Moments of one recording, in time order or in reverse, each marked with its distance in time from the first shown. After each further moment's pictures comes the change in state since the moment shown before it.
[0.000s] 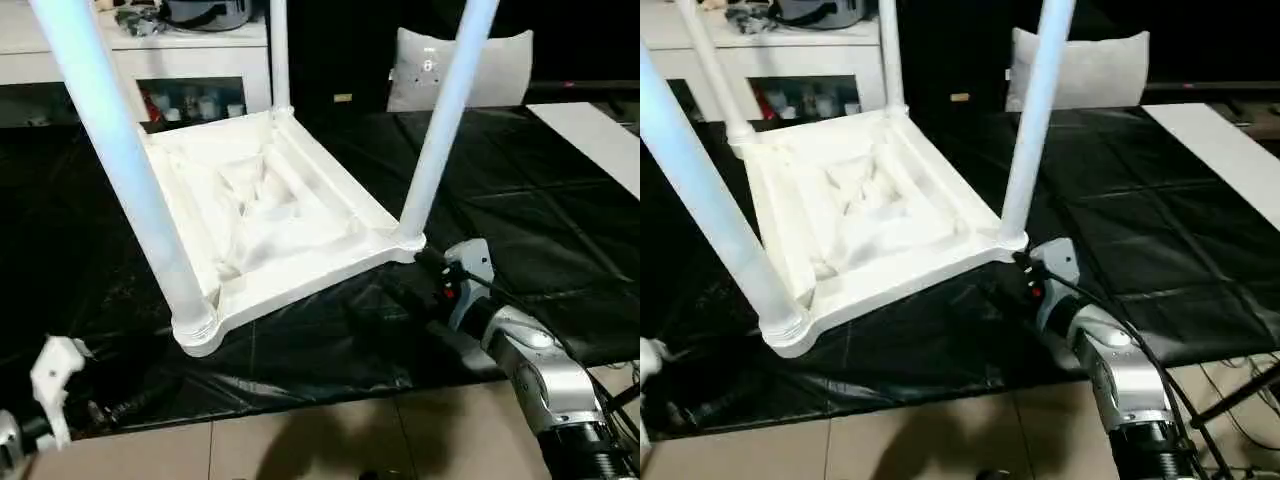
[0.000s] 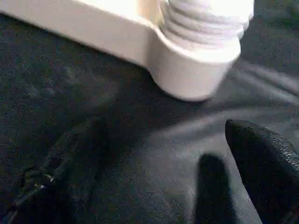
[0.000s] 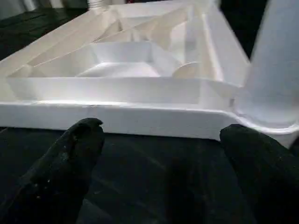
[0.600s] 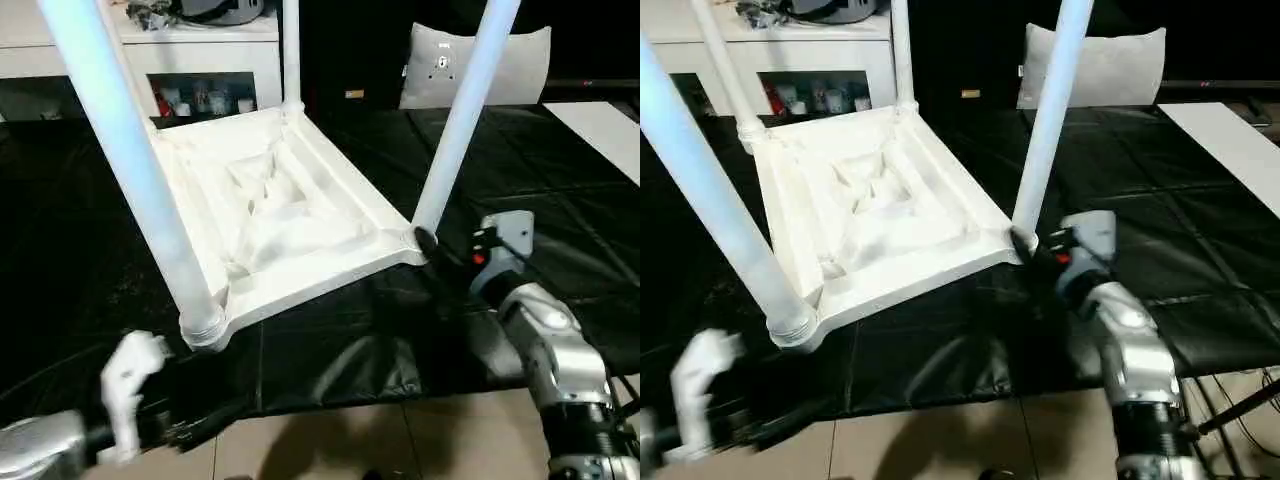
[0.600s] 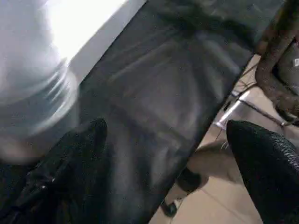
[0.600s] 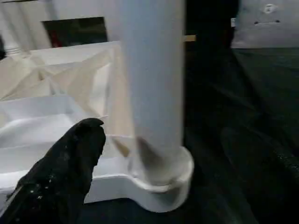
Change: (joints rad) left arm 0.265 -0.031 -0.105 -0.686 -0.008 0.413 0.183; right arm -0.094 0.020 -0.157 0.070 -0.008 -0.068 -0.231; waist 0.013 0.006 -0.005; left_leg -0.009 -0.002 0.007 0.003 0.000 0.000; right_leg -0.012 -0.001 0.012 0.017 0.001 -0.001
